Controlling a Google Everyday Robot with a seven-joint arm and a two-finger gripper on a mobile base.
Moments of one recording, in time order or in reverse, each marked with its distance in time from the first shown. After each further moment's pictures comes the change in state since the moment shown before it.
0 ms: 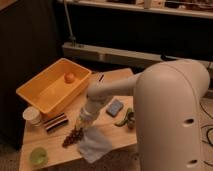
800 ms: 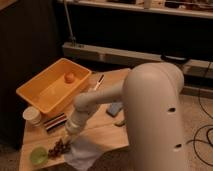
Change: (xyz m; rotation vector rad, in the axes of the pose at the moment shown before) arm 0.036 0.070 0.082 -0.074 0.117 -0.218
